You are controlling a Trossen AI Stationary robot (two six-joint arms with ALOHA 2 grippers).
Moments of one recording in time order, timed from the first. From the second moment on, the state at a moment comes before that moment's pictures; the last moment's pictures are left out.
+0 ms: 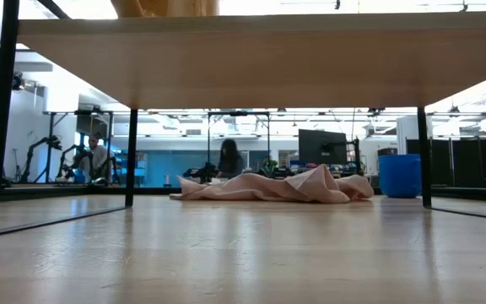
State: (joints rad) left arm -0.06 1.17 1.45 -0.94 0.06 -0.44; right arm 1.03 1.42 0.97 -0.98 0.07 2.09
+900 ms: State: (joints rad) left arm -0.06 1.17 1.45 -0.94 0.05 -0.44; right arm 1.01 1.46 1.41 -1.23 0.03 1.86
